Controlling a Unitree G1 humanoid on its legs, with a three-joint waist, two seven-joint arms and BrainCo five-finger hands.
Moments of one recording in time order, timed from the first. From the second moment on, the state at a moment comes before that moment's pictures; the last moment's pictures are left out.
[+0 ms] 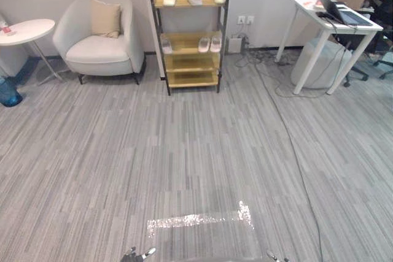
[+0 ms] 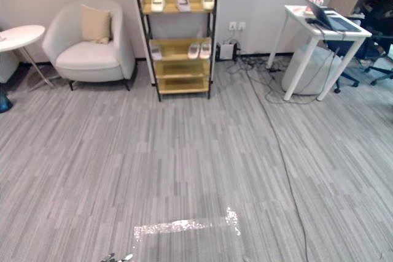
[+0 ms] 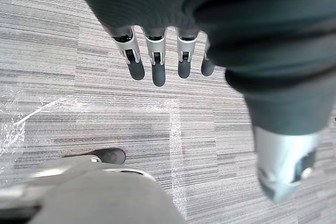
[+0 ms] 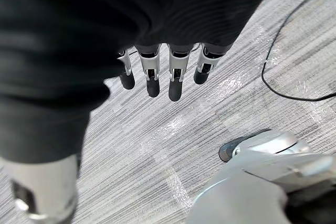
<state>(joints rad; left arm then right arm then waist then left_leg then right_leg) 0.16 0.12 0.08 1.10 -0.02 -0.10 0.08 0.21 -0.08 -0.23 1.09 0.28 -0.13 -0.05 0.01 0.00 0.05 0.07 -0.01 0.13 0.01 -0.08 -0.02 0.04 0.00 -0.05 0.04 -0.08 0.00</state>
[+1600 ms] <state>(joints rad) 0.13 0.11 0.21 1.07 -0.07 -0.11 0.12 0.10 -0.05 -0.19 1.06 0.13 -0.11 -0.10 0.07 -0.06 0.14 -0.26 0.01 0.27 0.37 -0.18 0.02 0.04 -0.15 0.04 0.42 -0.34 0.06</state>
